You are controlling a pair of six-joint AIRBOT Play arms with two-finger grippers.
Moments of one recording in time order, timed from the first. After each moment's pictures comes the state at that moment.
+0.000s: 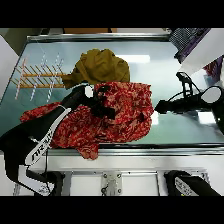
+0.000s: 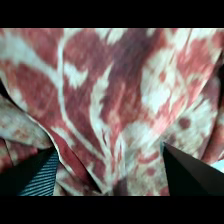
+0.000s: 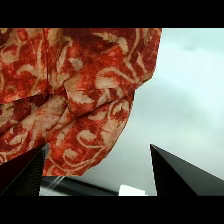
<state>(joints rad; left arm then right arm) -0.47 -1.69 1.33 1.09 -1.17 -1.49 -0.06 -1.08 1.01 -1.17 1.20 1.37</state>
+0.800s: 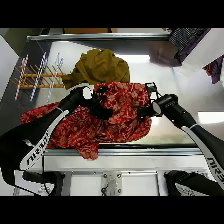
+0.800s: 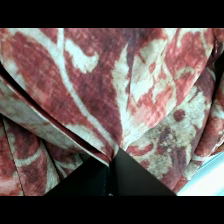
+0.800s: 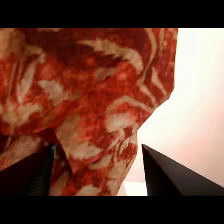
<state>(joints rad) -0.47 -1.64 1.29 1.08 -1.15 -1.51 0.41 -1.32 0.99 -1.75 0.99 1.99</state>
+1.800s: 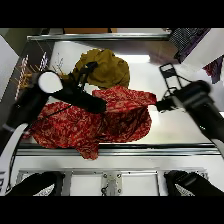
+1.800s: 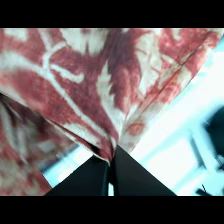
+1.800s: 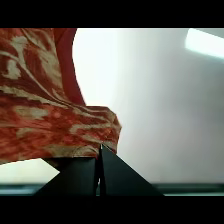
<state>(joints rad) -0.48 -1.17 1.37 1.07 -1.40 -1.61 0.44 -1.02 1.22 -1.98 1.49 1.80</state>
